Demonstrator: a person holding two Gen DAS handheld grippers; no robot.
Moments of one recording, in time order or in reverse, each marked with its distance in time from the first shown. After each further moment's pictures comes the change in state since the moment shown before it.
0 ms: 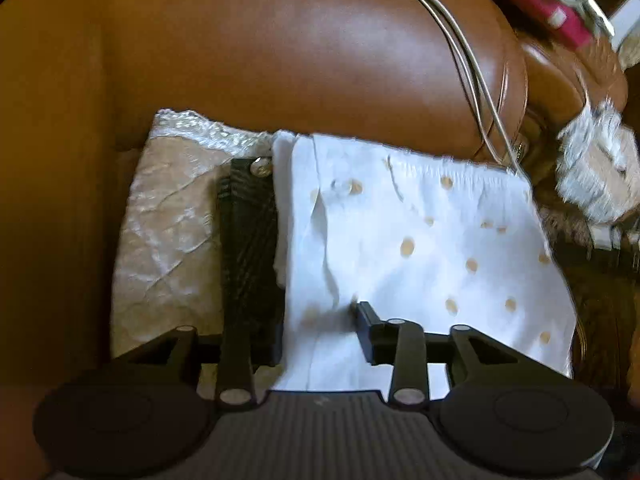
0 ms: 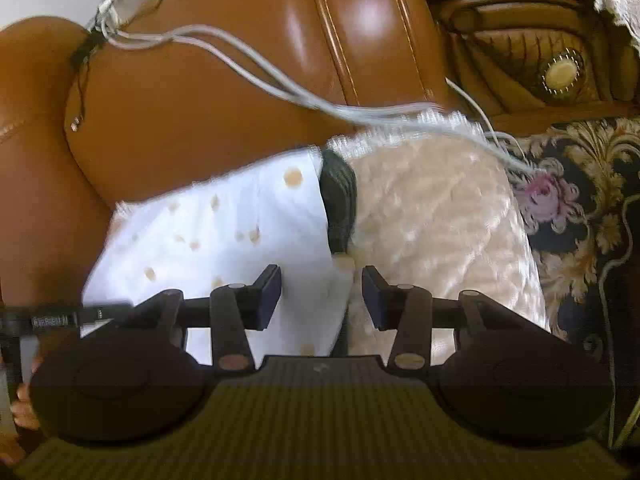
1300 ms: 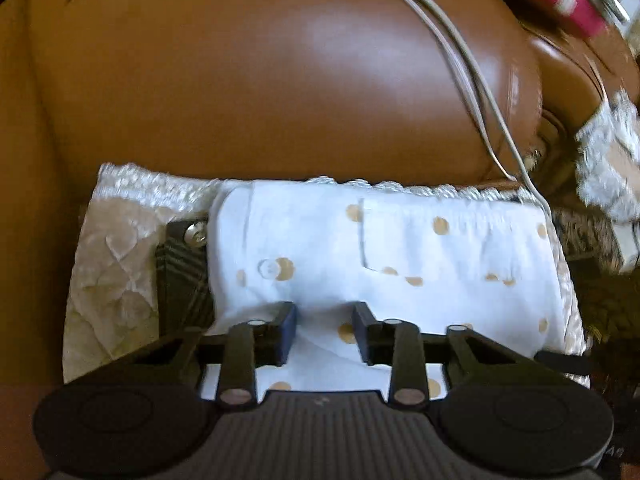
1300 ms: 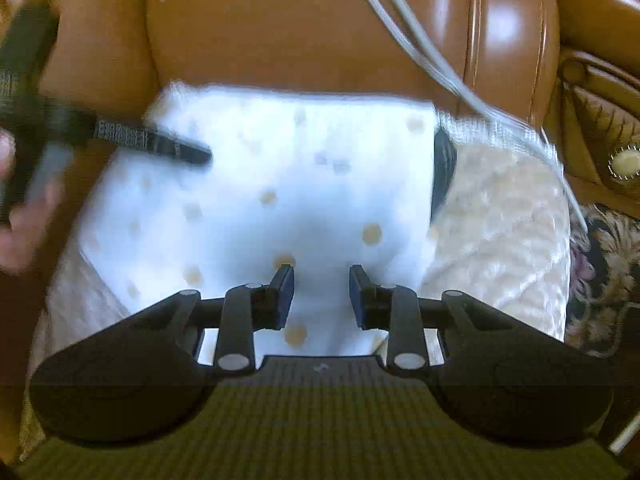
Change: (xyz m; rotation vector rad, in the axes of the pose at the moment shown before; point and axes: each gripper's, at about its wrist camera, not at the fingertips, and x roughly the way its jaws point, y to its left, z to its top) left arm 0.027 -0.026 0.039 -0.007 -0.050 0.003; right arm 0.037 0.046 -0.051 -0.411 0.150 0.011
